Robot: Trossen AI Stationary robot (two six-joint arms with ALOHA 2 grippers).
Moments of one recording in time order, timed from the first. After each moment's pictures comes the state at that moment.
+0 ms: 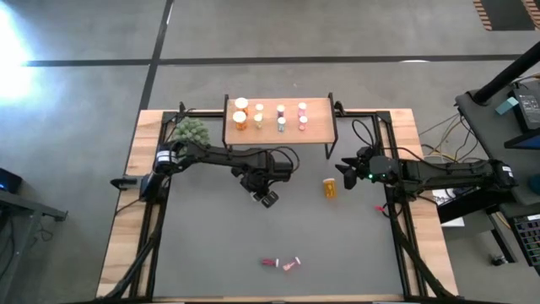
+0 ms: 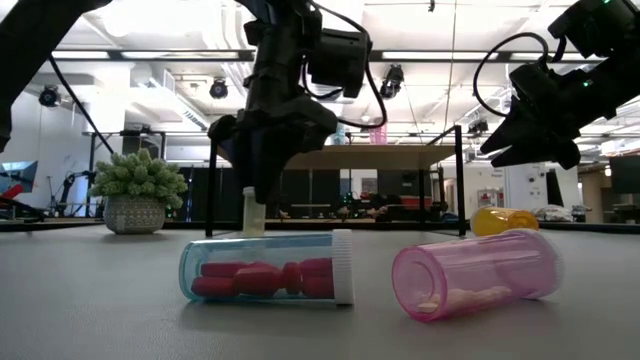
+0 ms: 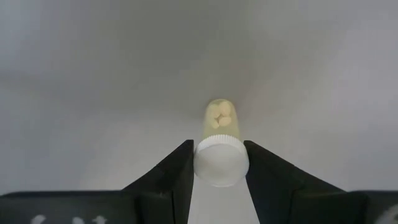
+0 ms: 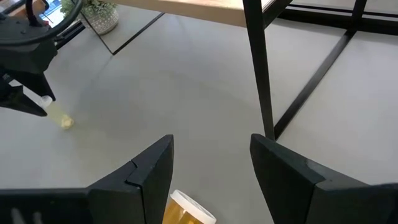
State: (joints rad) left arm 0.05 2.07 1.68 -1.23 0.09 -0.73; right arm -0.08 0.56 0.24 -0.23 0.39 0.63
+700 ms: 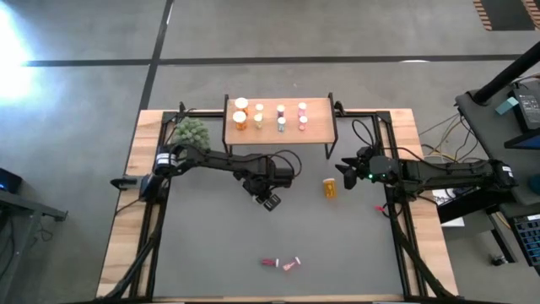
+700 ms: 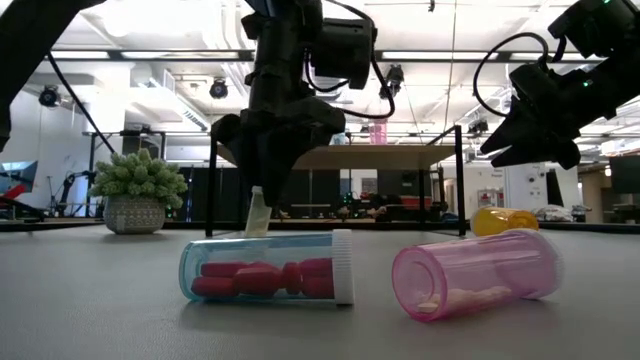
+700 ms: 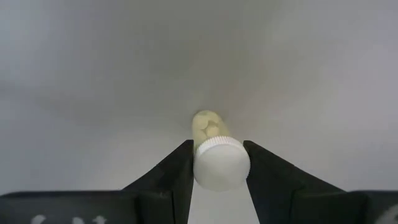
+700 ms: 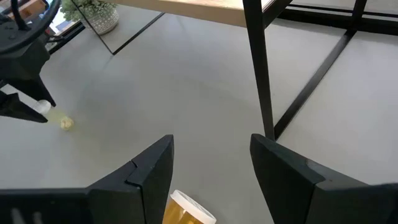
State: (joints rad) left arm 0.01 2.07 1.68 -1.19 0.03 -0.78; right arm -0.08 0.57 0.24 -0.23 0.39 0.63
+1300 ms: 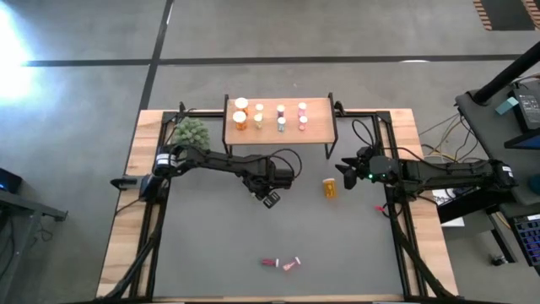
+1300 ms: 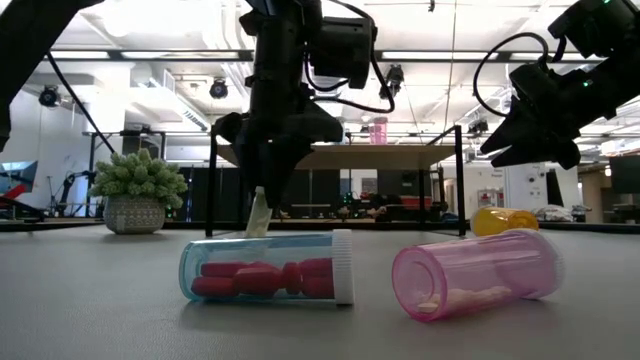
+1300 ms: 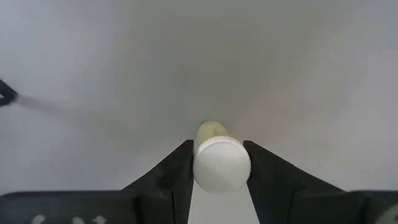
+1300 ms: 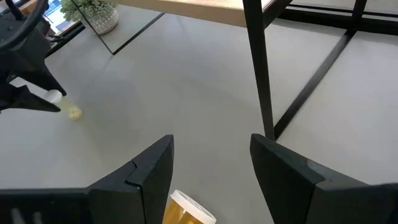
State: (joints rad) left arm 0.00 2.07 1.68 -1.19 -0.11 -0.78; right arm -0.08 0.57 0.24 -0.23 0.39 0.63
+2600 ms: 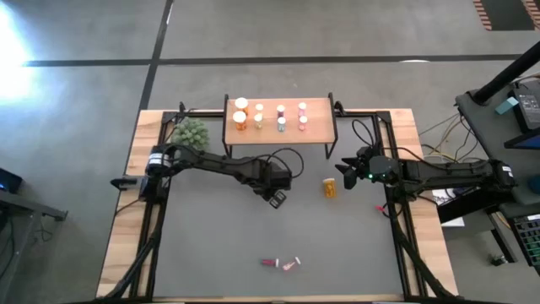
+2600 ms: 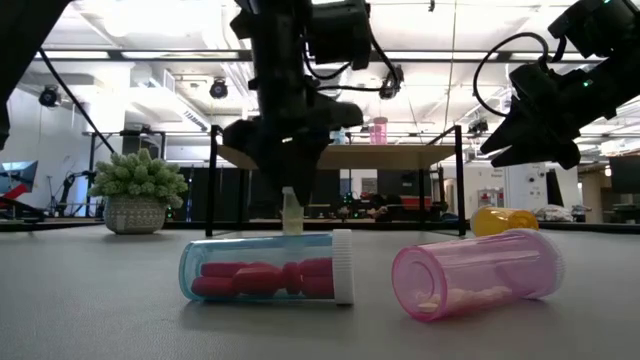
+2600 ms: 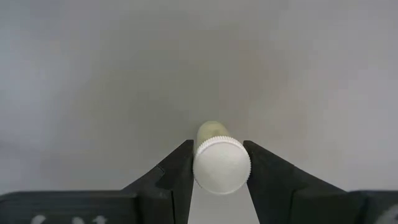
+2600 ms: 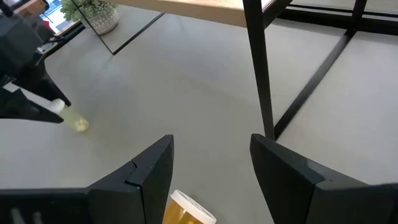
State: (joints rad) left arm -0.02 2.00 1.57 -0.94 -0.14 -0.83; right arm -0.08 0.57 0.24 -0.23 0.39 0.63
